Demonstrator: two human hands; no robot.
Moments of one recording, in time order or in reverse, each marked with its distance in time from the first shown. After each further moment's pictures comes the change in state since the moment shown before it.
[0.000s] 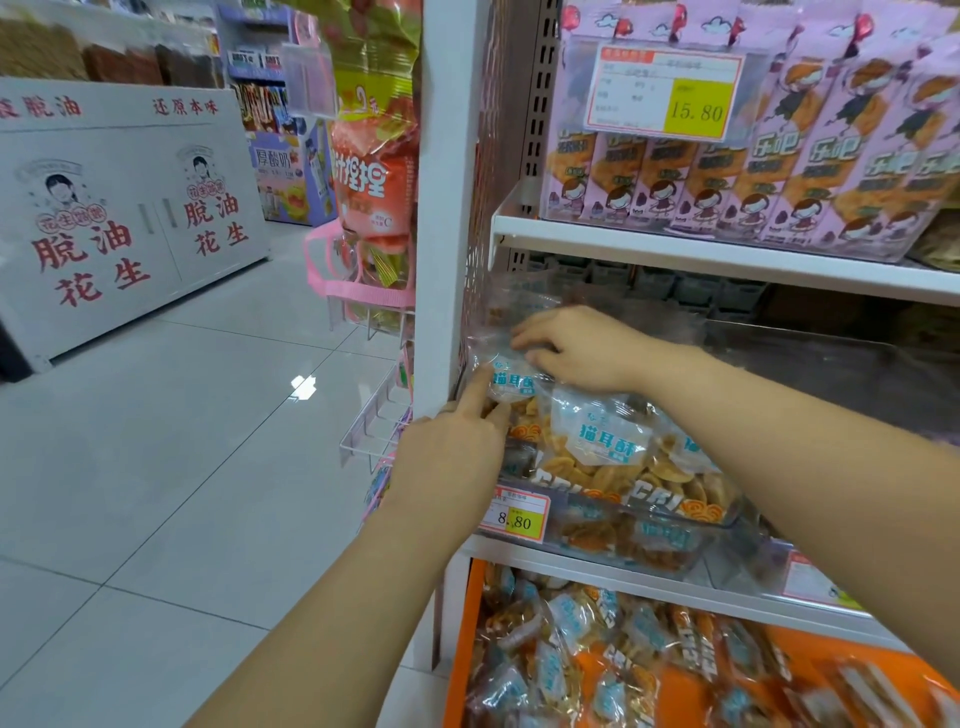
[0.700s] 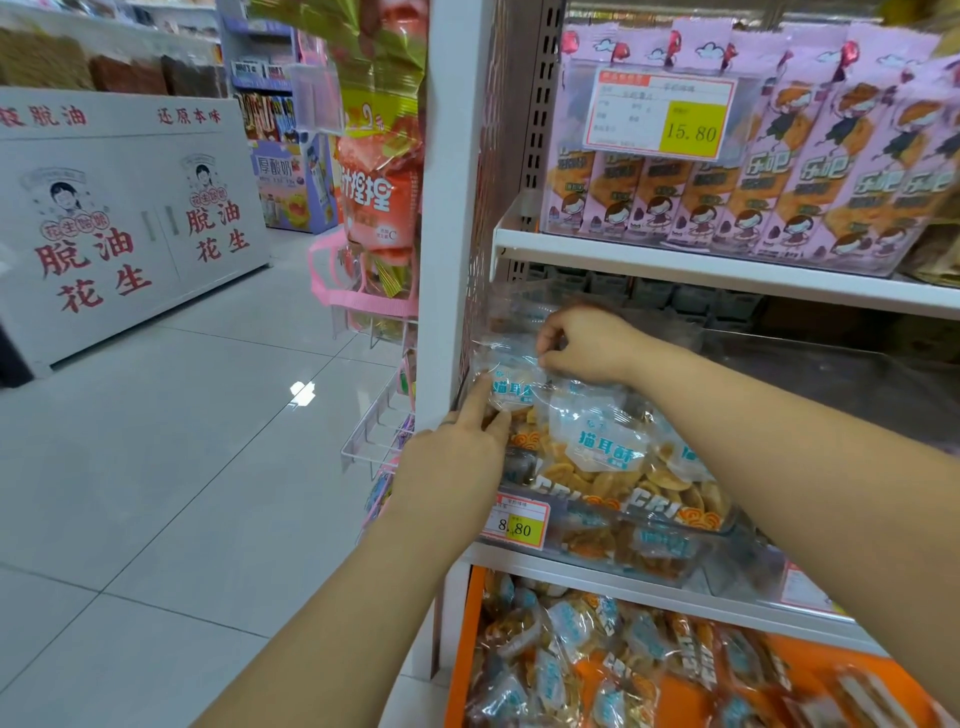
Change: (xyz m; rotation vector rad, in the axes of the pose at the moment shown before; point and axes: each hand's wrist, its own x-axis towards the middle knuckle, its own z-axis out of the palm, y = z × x) left_hand -0.001 -0.001 0.003 -0.013 0.004 0.012; right_hand 0.010 0.011 0.000 0.170 0.009 0.270
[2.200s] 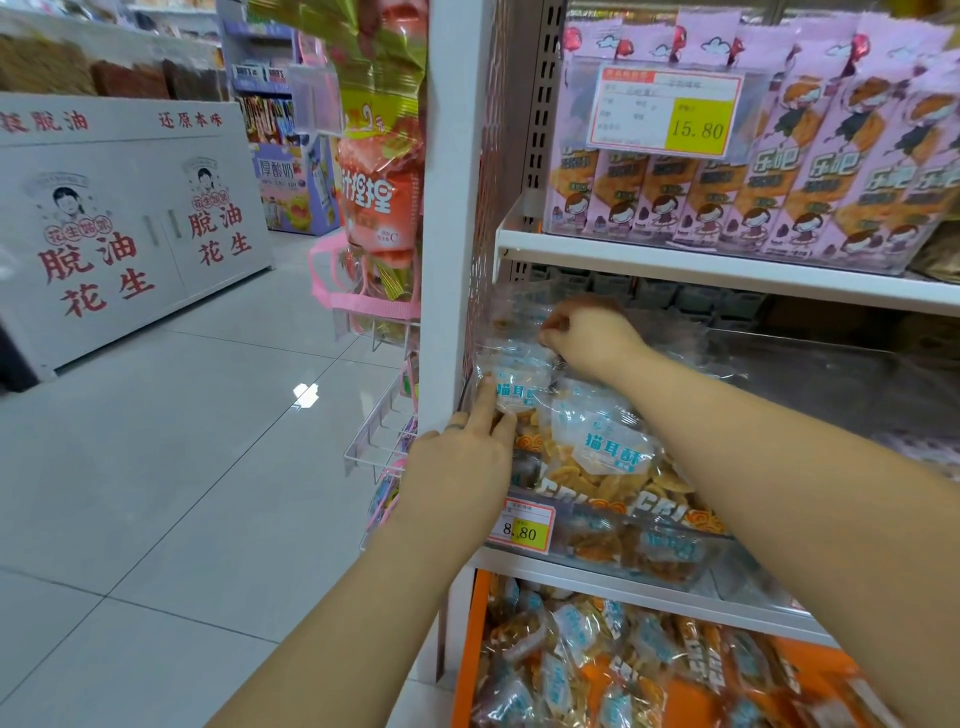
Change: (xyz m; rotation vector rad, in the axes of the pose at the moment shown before) left_hand 0.003 0.002 0.002 0.030 -0.028 0.022; right_hand 0.013 -0.004 0.010 0.059 0.172 0.194
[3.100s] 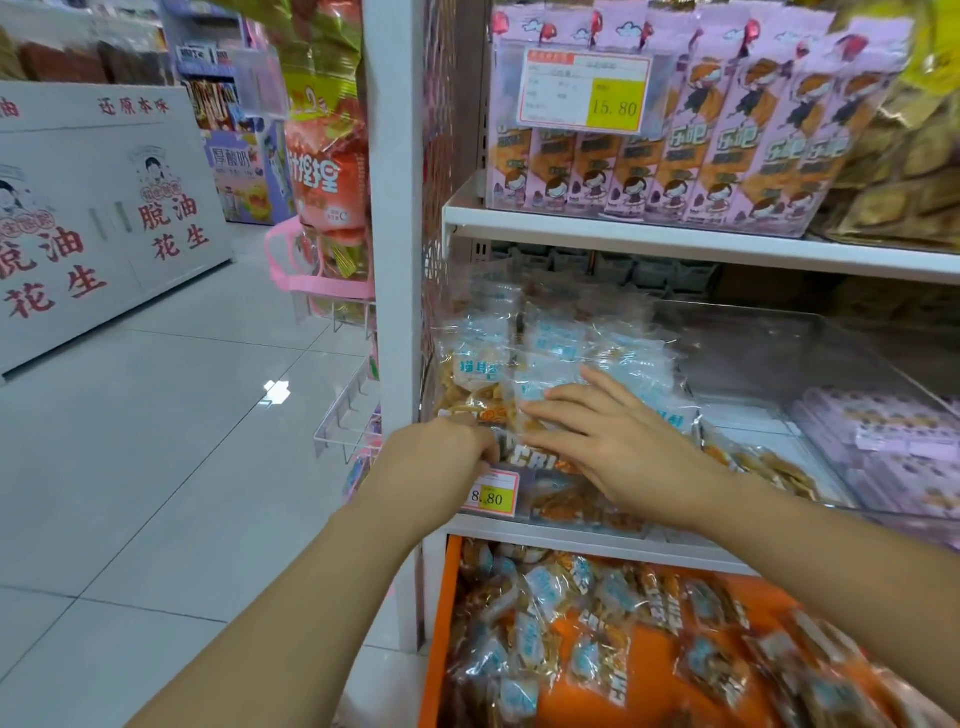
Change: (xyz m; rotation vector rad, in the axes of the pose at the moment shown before) left_hand -0.006 0.000 0.011 -0.231 -0.044 0.142; right_hand -0.137 0.071 0.015 -0.517 0.194 -0.821
